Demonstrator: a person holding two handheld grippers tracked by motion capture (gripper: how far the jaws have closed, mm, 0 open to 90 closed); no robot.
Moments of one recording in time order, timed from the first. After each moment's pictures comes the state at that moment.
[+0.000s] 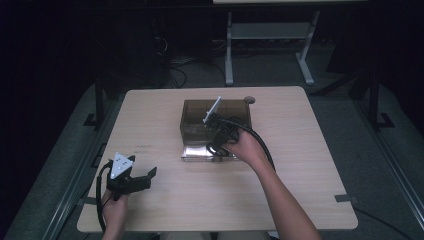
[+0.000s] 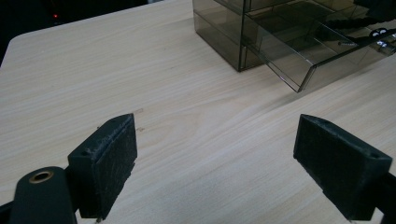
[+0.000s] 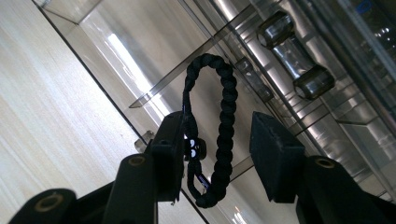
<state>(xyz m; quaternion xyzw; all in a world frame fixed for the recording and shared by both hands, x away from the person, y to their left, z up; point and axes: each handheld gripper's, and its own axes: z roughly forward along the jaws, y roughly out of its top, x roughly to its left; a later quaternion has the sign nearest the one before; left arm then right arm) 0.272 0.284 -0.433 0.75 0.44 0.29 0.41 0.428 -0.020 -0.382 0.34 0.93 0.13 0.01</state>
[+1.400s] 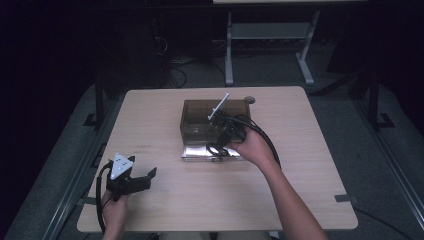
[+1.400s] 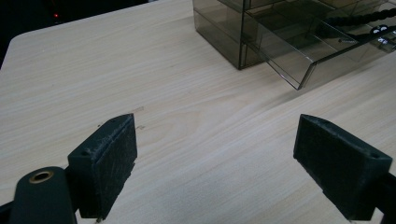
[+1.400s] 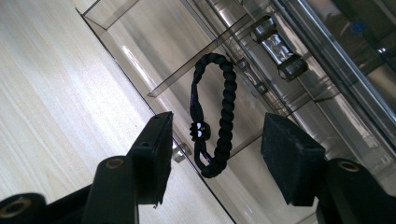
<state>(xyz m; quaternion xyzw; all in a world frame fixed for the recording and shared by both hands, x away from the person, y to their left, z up) 0.270 0.284 -0.433 0.75 0.43 0.29 0.41 0.416 -0.038 -0.361 0.33 0.93 0.17 0.02</state>
